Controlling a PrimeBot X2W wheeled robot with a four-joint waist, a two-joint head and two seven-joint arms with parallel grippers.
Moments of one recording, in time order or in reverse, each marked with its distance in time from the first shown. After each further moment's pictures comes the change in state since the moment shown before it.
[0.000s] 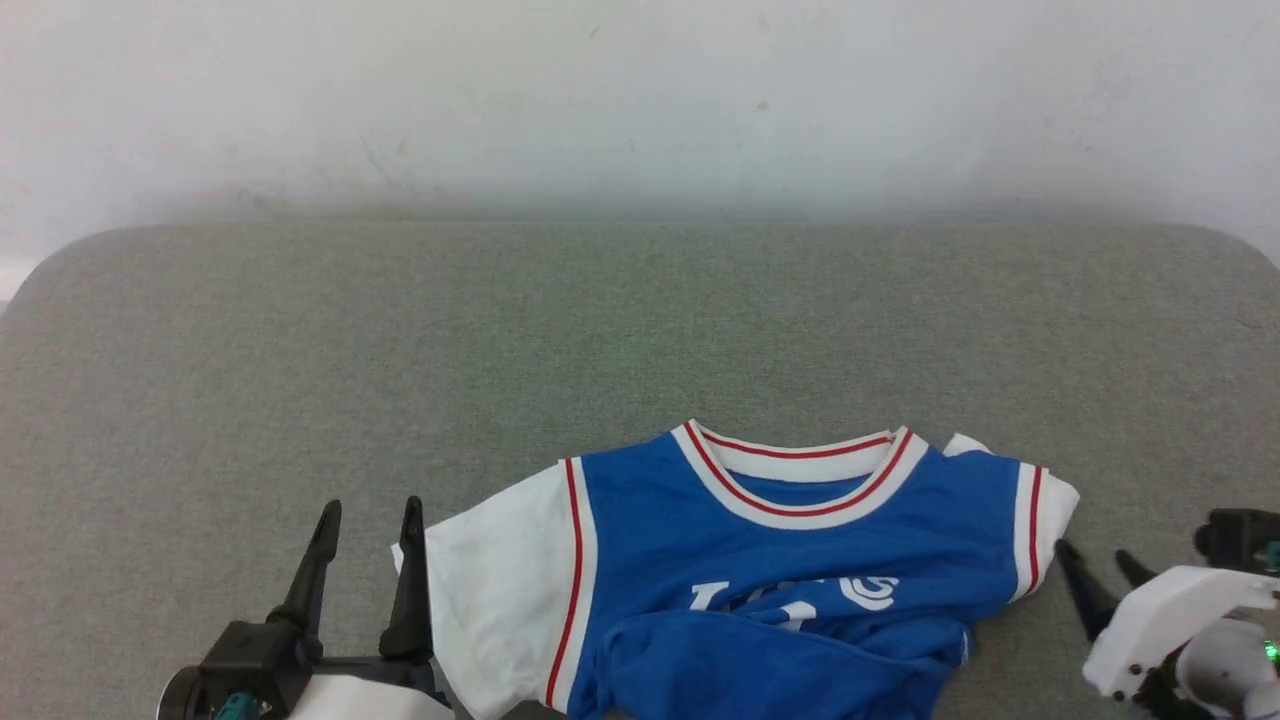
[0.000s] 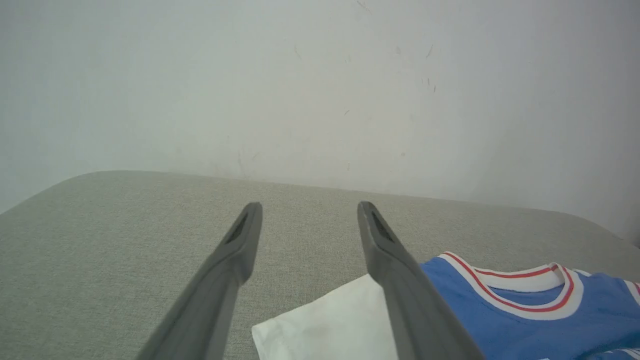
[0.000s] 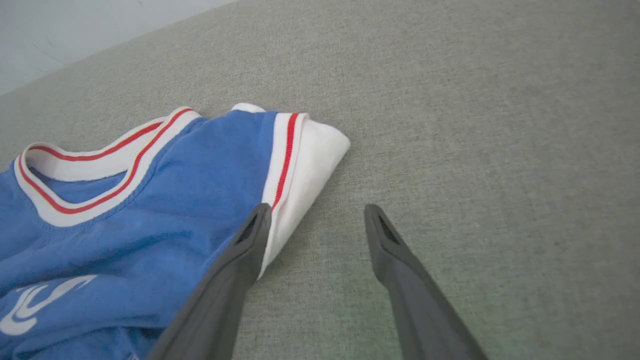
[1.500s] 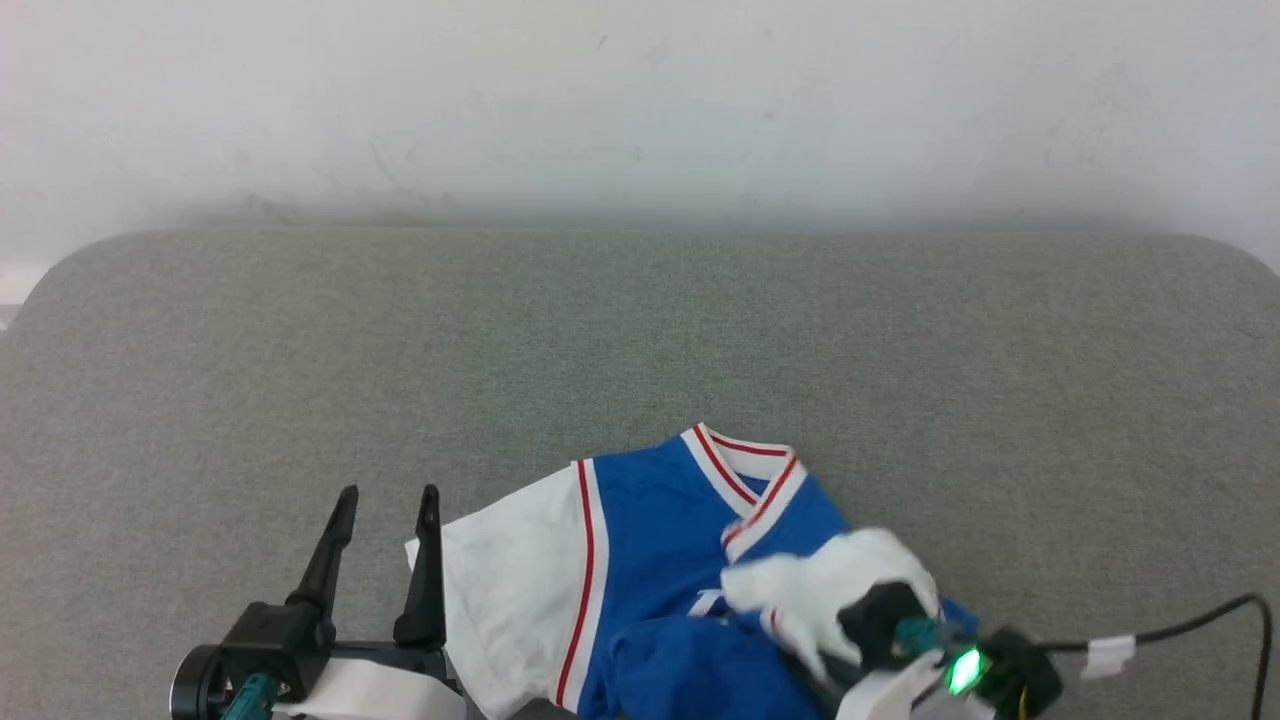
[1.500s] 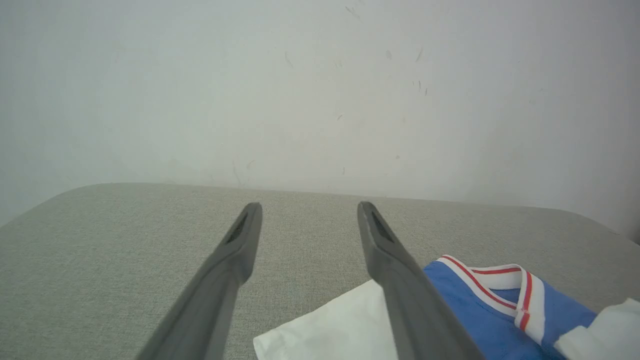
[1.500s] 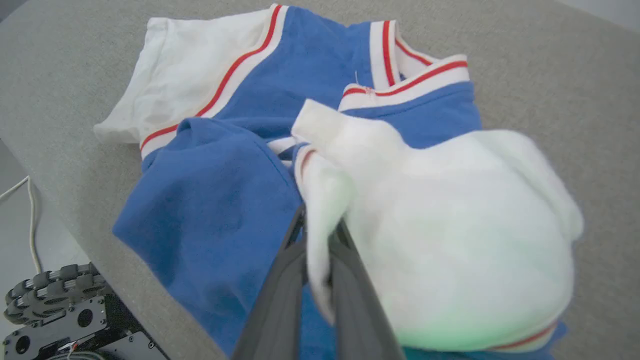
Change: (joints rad) left arm -0.036 -0.001 -0.010 0.035 0.030 -0.019 0.000; right arm 0.089 0.028 0.496 -0.382 -0.255 0.000 0.148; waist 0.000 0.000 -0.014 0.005
